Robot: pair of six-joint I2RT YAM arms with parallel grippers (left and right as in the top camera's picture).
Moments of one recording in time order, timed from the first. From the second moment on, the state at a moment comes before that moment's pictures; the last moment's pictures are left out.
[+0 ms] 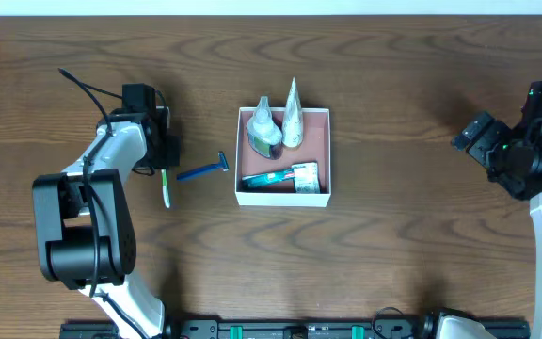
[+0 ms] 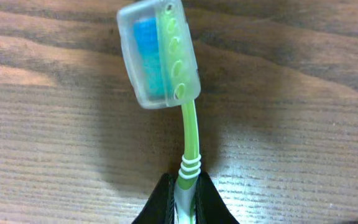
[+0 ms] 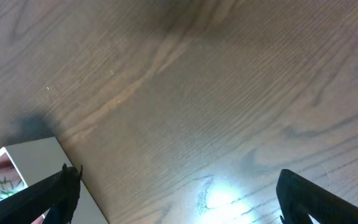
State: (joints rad) left arm 0.07 1.91 1.16 -0.61 -0.03 0.03; right arm -0.20 1.29 1.31 -1.10 0.01 0.54
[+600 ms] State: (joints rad) left arm -0.11 1.30 1.15 -0.88 0.04 0.03; right arm -0.20 1.29 1.31 -1.10 0.01 0.54
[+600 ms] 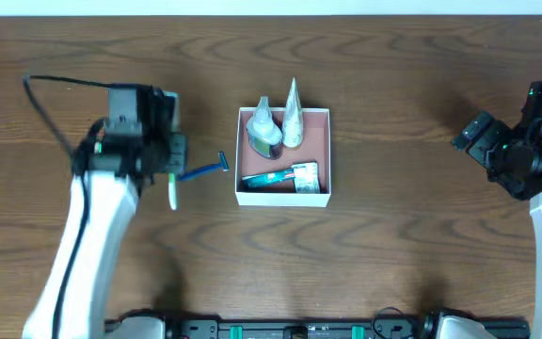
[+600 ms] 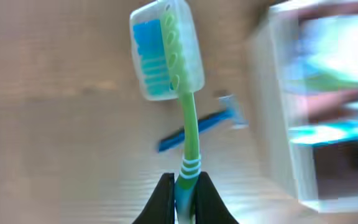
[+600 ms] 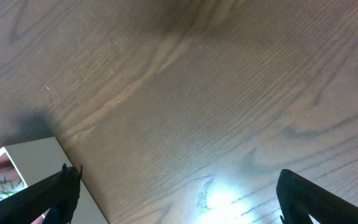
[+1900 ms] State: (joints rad) left arm -0.75 1.61 1.14 -0.52 -0.12 0.80; right arm -0.20 1.29 1.31 -1.10 0.01 0.54
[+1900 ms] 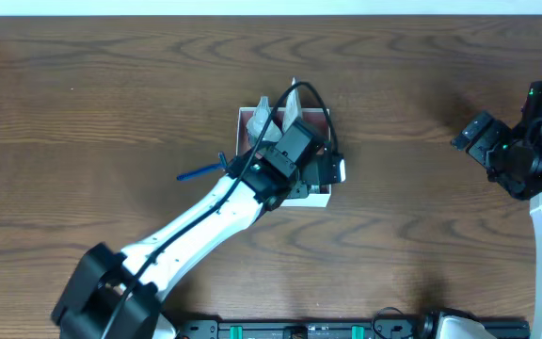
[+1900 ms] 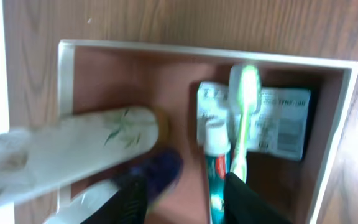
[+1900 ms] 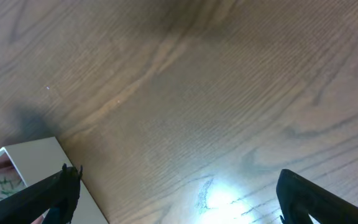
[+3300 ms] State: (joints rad) left arm -0.09 1.78 1.09 -0.69 0.07 0.53; right arm -0.20 1.29 1.31 -1.10 0.01 0.54
